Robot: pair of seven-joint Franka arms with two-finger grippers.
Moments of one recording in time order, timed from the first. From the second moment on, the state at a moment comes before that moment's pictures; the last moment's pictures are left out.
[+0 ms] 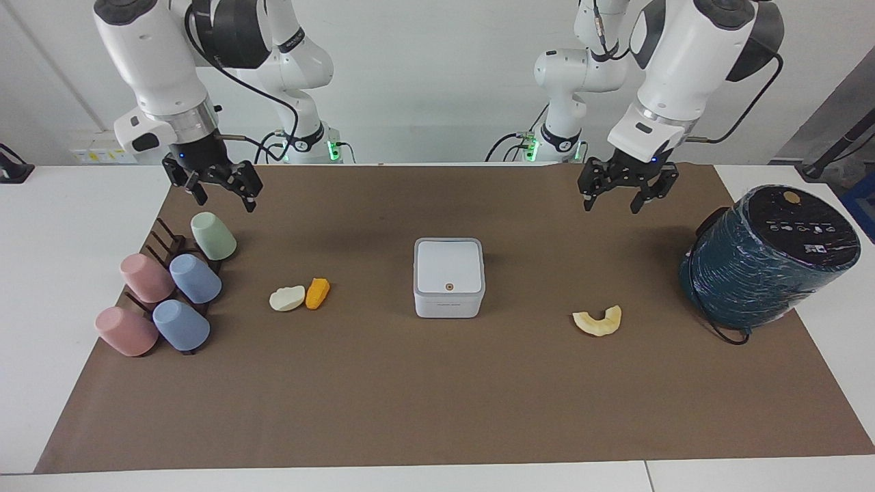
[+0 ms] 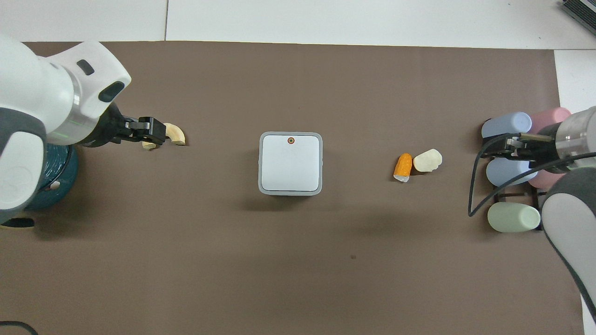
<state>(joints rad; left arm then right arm) -0.19 0.06 -0.12 -1.57 -0.03 1.70 -0.21 0.04 -0.08 -0.02 -1.87 -0.02 1.85 0.29</state>
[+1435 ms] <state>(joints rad) -0.45 0.17 -0.12 -1.81 -0.15 2.34 -0.71 0.09 0.25 -0.01 -2.05 -0.02 2.32 0.67</state>
